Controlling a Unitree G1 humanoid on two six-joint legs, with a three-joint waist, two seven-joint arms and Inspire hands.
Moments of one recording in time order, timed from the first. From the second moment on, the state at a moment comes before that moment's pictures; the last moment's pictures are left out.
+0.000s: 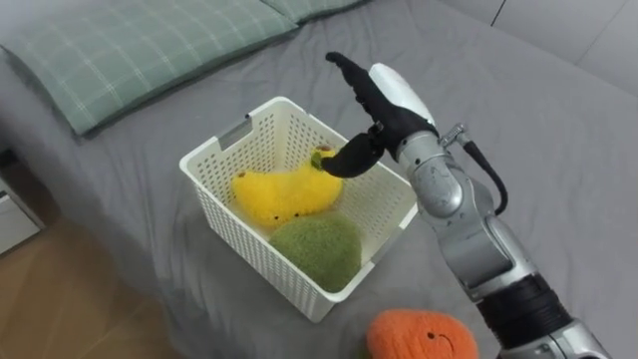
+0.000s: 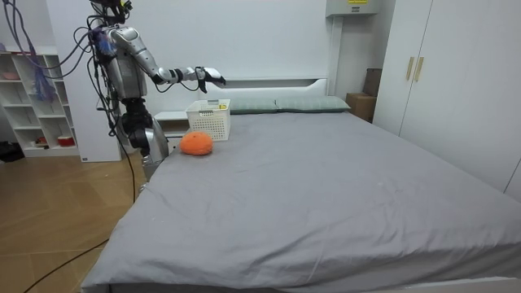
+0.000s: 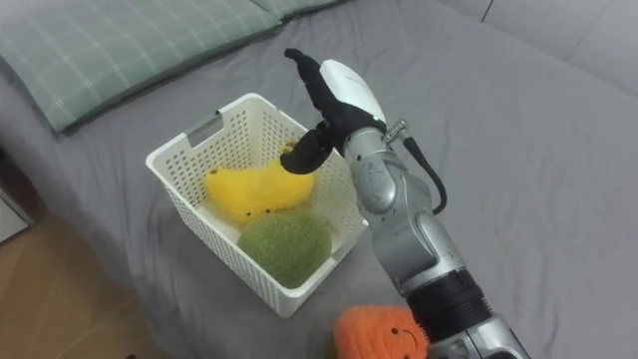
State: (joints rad) left arm 0.15 0.17 0.00 0.83 0.41 0.17 0.05; right arm -0.45 -0.21 0.33 0.23 -0.50 0.20 0.07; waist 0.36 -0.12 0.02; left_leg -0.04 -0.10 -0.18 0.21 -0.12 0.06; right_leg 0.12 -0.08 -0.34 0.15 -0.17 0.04
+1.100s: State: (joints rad) left arm 0.20 0.15 0.04 0.84 0.40 0.17 0.06; right arm -0.32 -0.27 0.20 0.27 -0.21 0.13 0.00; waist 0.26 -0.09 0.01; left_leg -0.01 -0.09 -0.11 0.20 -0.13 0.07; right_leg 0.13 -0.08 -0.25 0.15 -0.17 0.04
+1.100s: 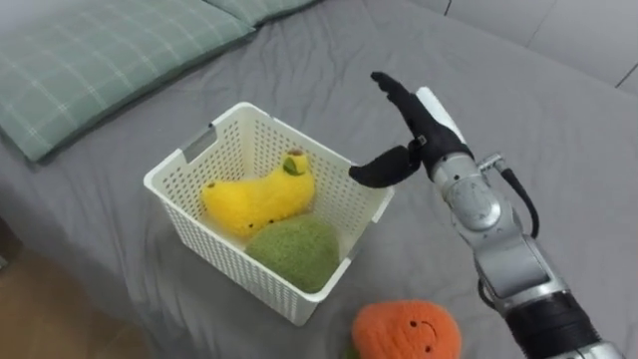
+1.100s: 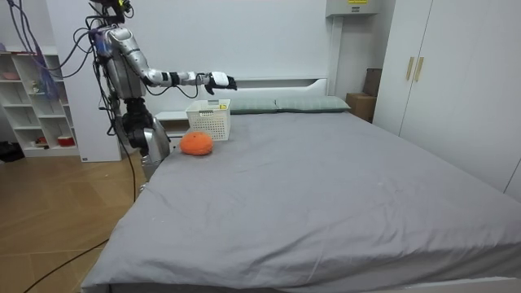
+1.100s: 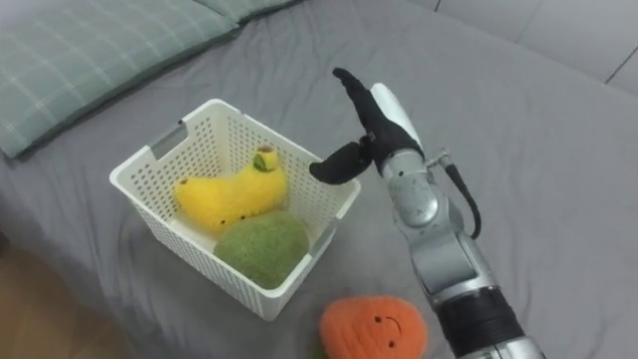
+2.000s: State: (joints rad) left arm 0.26 0.16 0.07 0.85 0.31 0.13 0.09; right arm 0.03 -0.29 0.12 0.29 -0.17 0.13 0.08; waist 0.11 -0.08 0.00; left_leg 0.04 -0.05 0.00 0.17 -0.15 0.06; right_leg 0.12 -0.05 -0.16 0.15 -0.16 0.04
